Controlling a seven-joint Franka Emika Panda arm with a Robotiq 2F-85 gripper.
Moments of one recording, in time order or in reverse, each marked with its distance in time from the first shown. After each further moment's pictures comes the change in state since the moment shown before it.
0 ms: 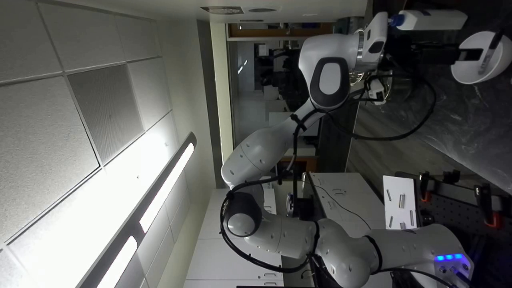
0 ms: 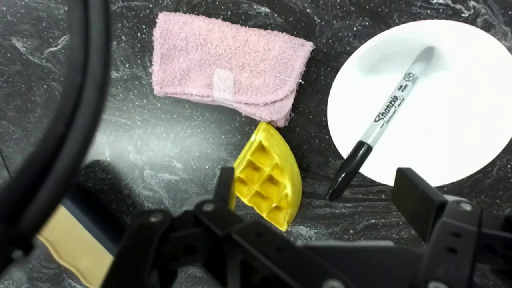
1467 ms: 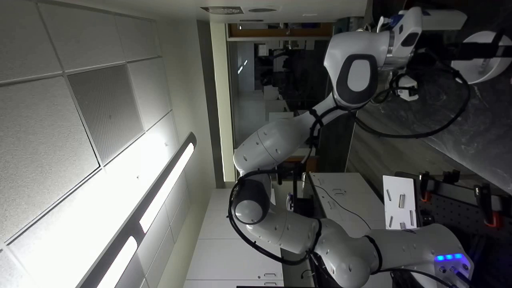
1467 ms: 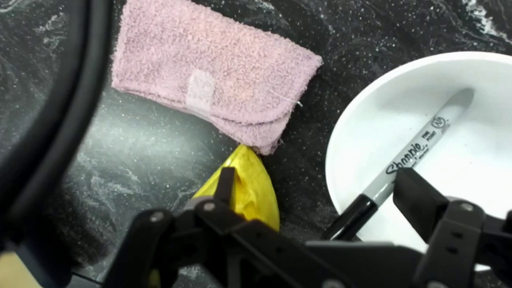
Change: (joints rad) arm -0.003 0.129 -0.010 0.002 0.002 0.096 -0.144
